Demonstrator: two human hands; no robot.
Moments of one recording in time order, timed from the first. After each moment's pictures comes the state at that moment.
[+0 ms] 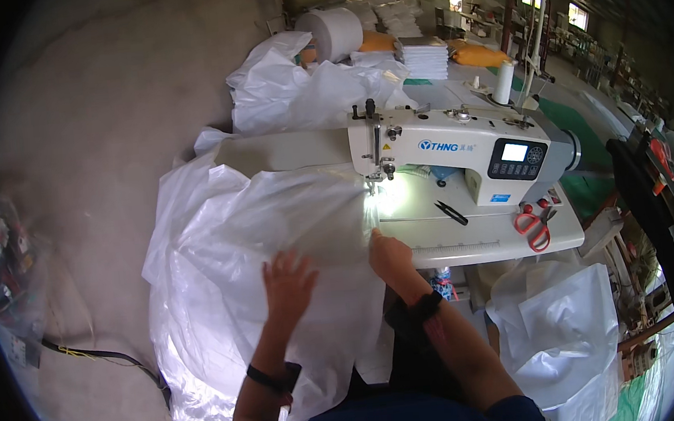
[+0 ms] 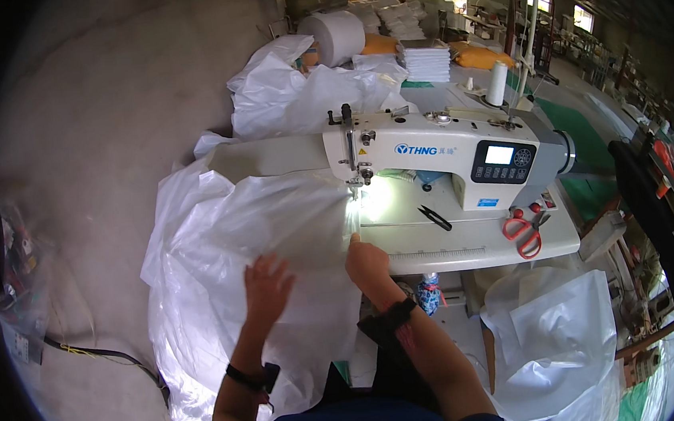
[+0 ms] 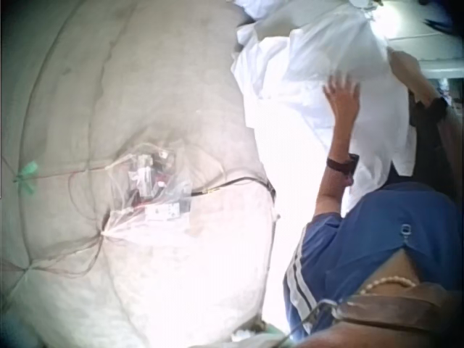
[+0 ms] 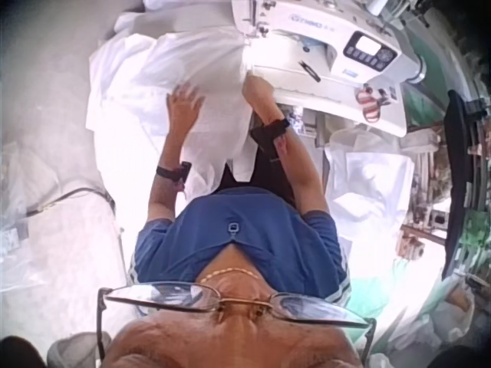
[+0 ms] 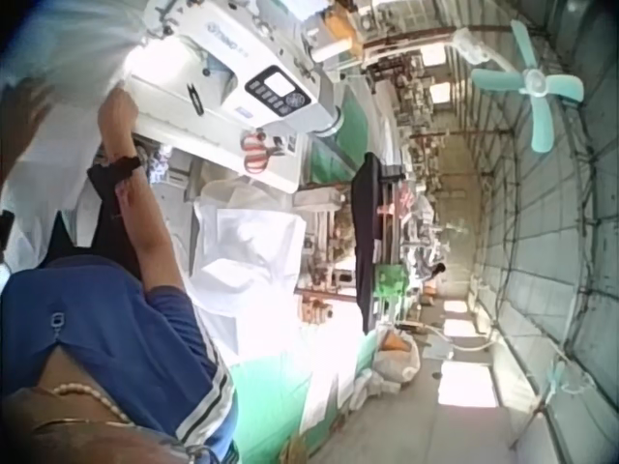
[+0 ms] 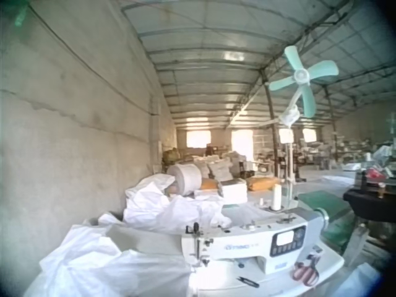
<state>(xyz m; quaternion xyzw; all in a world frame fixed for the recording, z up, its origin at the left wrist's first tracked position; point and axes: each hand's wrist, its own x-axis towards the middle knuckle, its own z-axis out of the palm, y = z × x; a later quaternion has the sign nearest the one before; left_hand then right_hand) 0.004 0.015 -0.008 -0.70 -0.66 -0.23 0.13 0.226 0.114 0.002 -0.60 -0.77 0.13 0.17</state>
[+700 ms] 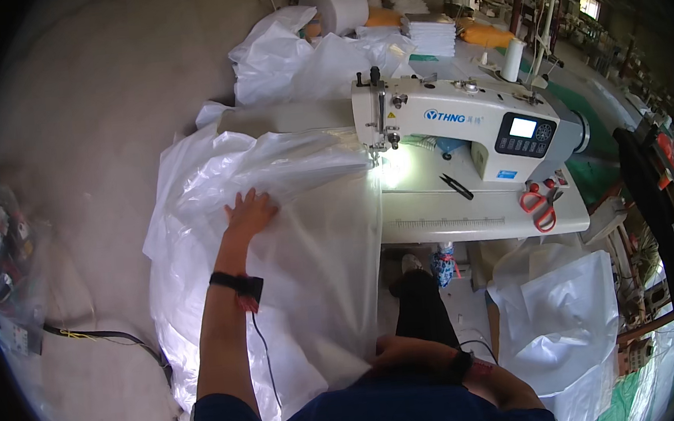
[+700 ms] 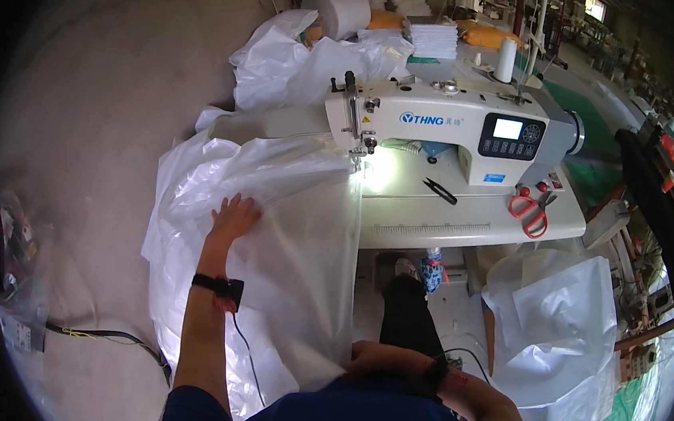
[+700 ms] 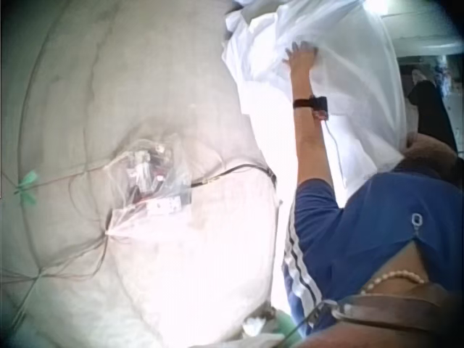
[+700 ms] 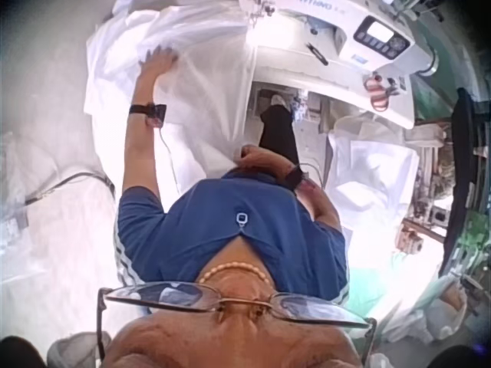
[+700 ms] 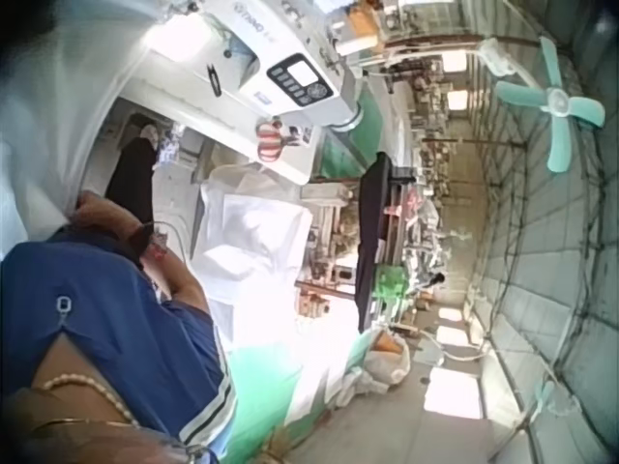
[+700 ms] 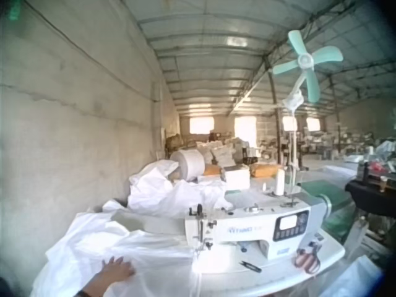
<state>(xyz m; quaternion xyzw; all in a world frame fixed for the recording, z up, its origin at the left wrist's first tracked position) -0.088 0.104 0.033 -0.64 -0.77 -0.05 -0.01 0.283 -0.076 -0.017 -0.34 -0.59 0.73 -0.06</state>
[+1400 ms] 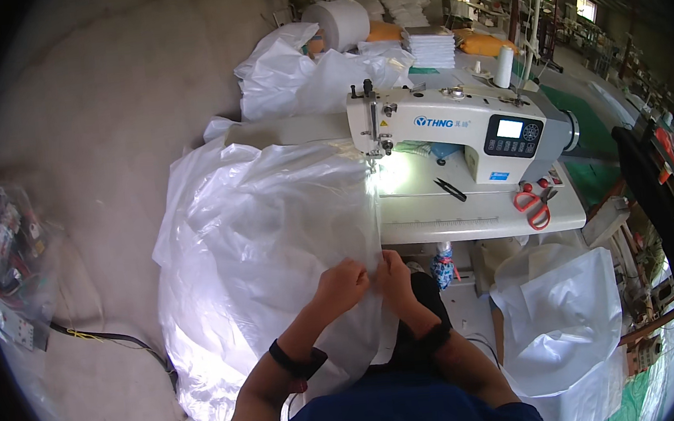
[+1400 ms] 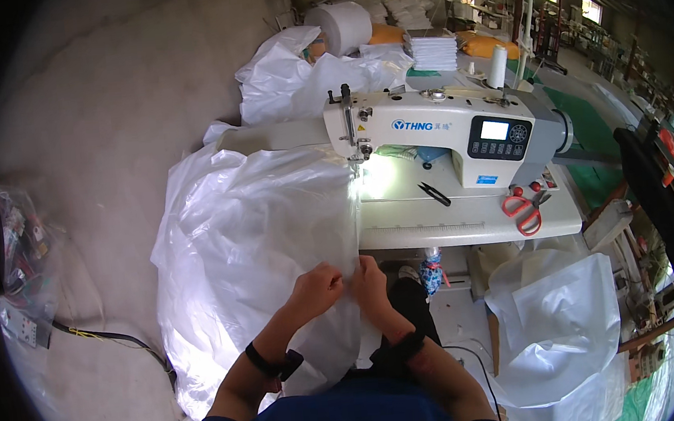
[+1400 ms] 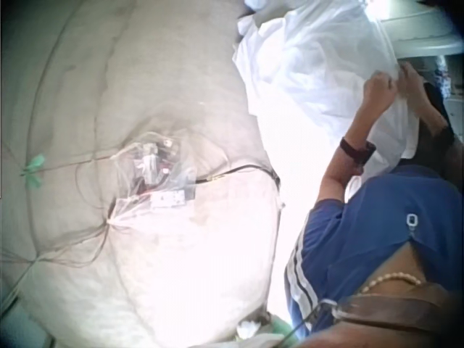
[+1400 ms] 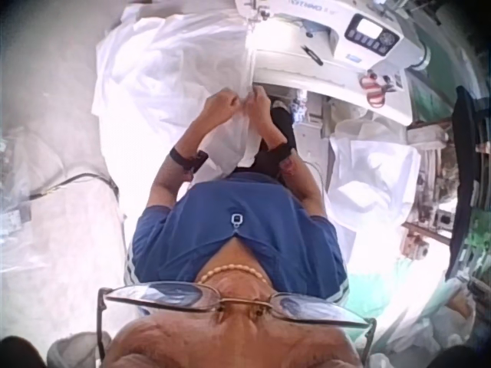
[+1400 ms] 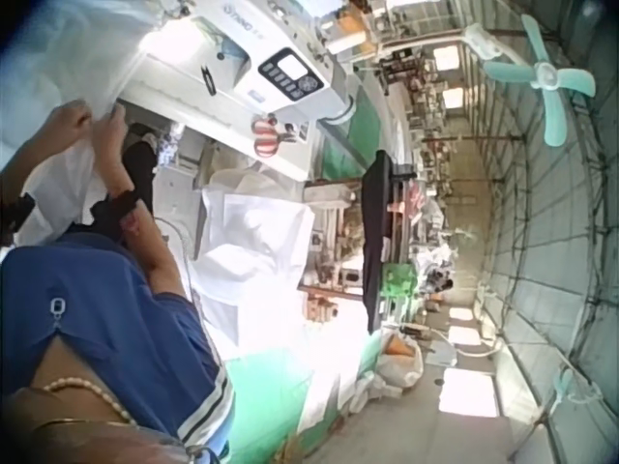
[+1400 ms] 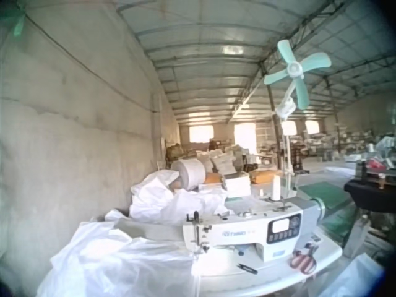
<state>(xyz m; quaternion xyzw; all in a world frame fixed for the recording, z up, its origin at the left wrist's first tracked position) 0.097 -0.022 0.002 -0.75 -0.57 -0.30 -0.14 0.237 0.012 -0.050 -0.53 -0.56 0.41 0.49</state>
